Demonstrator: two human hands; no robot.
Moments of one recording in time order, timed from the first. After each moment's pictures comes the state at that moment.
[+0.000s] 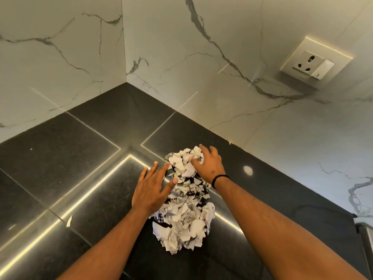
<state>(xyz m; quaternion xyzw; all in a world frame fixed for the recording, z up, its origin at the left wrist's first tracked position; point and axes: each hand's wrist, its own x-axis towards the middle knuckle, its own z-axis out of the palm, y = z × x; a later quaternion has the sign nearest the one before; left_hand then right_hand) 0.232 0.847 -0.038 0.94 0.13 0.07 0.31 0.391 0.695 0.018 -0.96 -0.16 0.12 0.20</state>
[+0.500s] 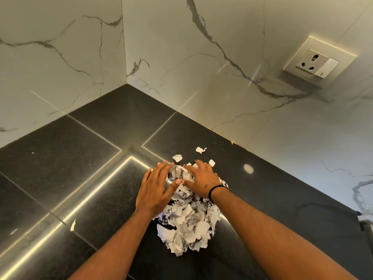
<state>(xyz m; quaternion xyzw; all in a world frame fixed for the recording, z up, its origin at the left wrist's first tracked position) 0.235 0.853 -0.048 0.93 0.12 0.11 0.33 0.358 0.703 0.002 -0.94 -0.28 0.21 0.04</state>
